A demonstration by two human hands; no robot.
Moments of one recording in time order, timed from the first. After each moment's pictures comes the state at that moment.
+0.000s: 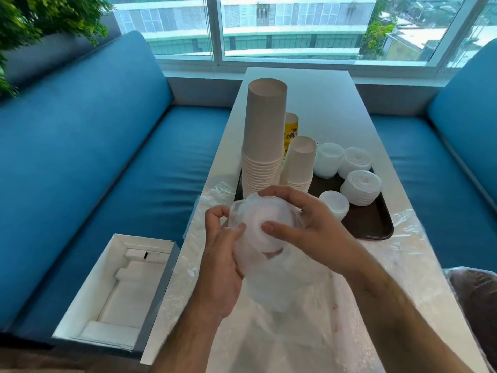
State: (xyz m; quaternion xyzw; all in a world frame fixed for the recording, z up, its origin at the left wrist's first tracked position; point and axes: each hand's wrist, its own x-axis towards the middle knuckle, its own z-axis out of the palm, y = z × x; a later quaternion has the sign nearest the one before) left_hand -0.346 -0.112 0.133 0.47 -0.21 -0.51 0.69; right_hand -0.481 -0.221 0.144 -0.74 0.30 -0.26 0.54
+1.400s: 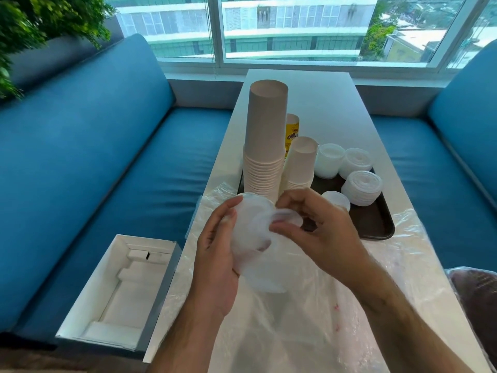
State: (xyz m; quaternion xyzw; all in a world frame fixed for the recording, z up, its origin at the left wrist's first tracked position) left_hand -0.345 -0.114 0.141 0.49 -0.14 -0.48 0.72; right_hand -0.490 -0.206 0.141 -0.80 0.27 -0.38 0.37
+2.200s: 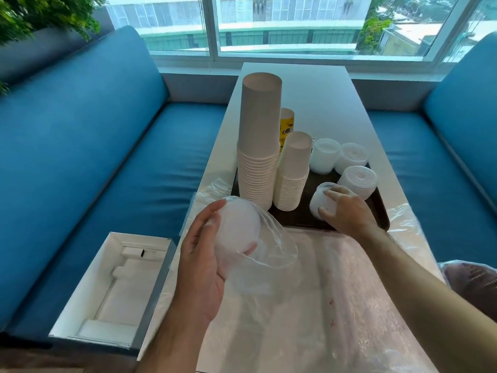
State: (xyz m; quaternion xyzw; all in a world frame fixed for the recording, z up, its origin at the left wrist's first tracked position) left_hand -0.340 -0.108 0.134 0.49 -0.10 -0.47 0.73; right_hand -0.549 -0.340 0.034 -0.81 0.55 -0.10 0.14
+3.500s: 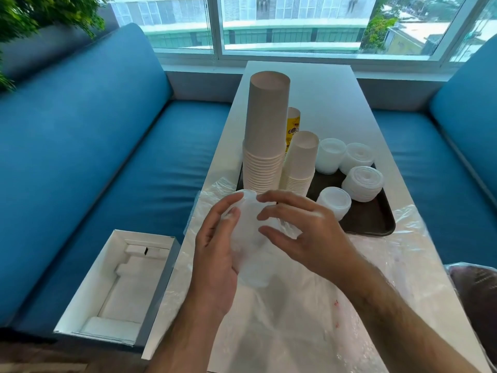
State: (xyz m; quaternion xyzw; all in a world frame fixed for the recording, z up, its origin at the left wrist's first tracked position) left_hand -0.342 -0.114 0.135 0.53 -0.18 -0.47 0.69; right_hand -0.478 -0.212 0.128 -0.89 0.22 -0.35 0.21
